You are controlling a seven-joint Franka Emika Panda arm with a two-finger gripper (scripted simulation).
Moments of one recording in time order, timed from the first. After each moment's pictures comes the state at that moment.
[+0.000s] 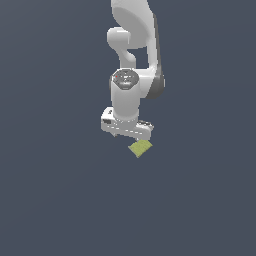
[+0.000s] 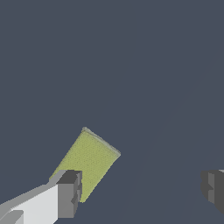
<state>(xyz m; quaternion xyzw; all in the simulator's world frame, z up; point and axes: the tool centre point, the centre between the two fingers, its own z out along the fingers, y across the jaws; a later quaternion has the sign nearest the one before) -0.017 -0.008 0.136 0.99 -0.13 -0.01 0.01</state>
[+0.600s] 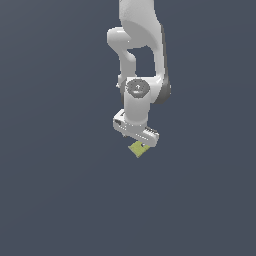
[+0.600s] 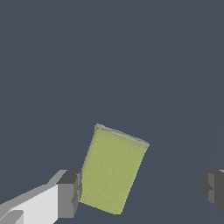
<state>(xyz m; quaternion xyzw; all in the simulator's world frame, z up) -0.028 0.029 0.099 0.97 -0.26 0.00 0.00</state>
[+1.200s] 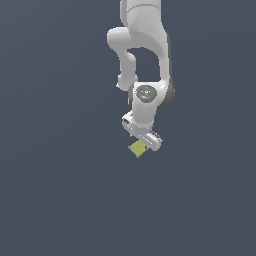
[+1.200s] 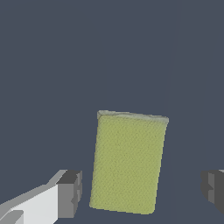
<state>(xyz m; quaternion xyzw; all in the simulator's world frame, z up) -0.042 0.058 0.069 0.93 -0.37 0.00 0.00</state>
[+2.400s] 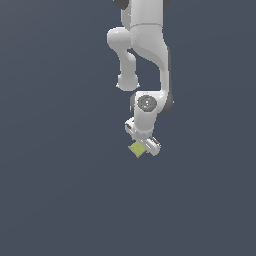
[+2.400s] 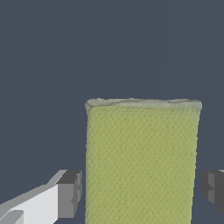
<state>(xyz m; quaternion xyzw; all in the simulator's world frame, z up) -0.048 0.066 0.023 0.91 -0.41 0.00 0.00</state>
